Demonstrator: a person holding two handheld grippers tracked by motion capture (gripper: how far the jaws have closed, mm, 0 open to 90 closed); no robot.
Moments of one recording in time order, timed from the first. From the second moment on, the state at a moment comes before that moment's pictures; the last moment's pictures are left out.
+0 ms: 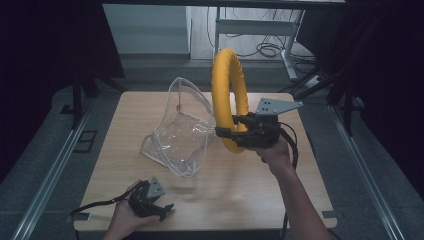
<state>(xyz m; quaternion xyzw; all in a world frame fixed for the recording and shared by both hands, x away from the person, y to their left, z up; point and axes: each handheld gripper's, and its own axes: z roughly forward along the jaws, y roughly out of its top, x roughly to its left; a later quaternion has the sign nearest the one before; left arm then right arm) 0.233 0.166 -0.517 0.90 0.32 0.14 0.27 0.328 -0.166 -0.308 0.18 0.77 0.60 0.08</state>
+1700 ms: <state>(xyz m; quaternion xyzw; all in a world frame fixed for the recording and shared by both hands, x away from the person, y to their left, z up) 0.232 0.168 -0.516 0.90 0.32 0.14 0.27 0.323 -0.093 -0.270 0.11 0.75 0.65 0.06</state>
